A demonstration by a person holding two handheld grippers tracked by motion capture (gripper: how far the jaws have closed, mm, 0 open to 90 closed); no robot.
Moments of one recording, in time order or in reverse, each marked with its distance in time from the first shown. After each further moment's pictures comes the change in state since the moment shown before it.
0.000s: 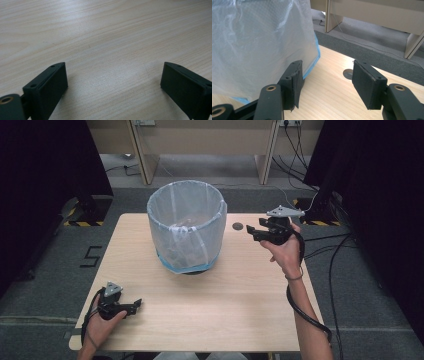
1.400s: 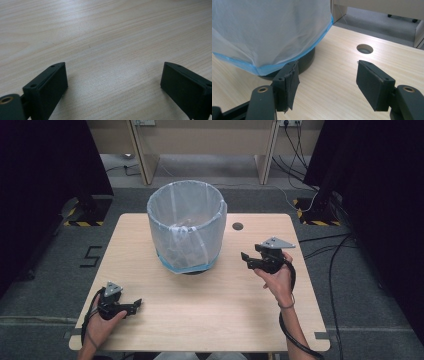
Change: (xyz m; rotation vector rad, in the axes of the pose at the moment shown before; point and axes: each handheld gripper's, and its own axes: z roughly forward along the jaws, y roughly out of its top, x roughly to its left) left arm 0.000 0.000 0.000 0.001 0.001 0.004; right arm 0.025 -0.085 0.014 0.025 0.014 0.031
